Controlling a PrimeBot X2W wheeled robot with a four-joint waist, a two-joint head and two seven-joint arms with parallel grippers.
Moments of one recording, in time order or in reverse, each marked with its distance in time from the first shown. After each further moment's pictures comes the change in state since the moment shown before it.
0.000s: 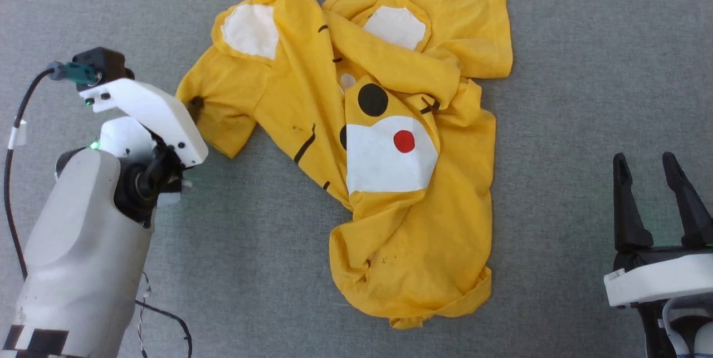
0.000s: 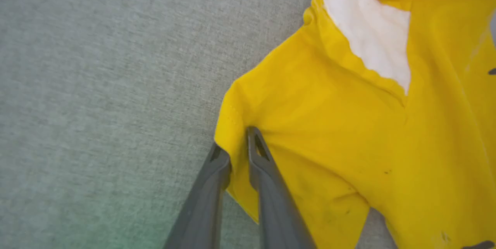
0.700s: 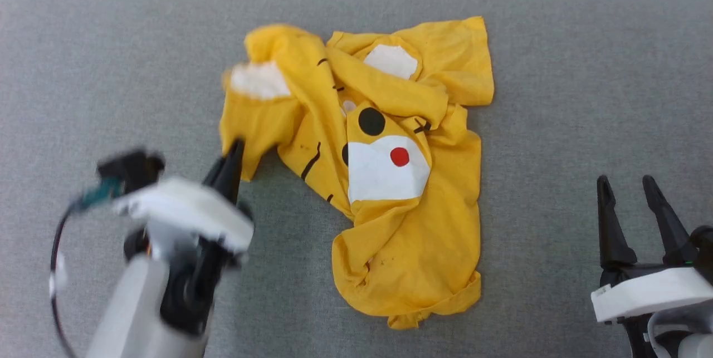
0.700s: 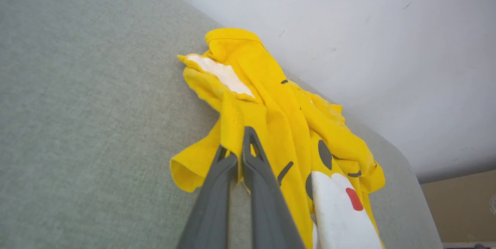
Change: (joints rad) left arm 0.359 -0.133 0.072 -0.370 -0.083 -0.058 -0.344; right arm 0.024 0.000 0.022 0.079 0.027 0.000 -0.030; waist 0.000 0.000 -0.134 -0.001
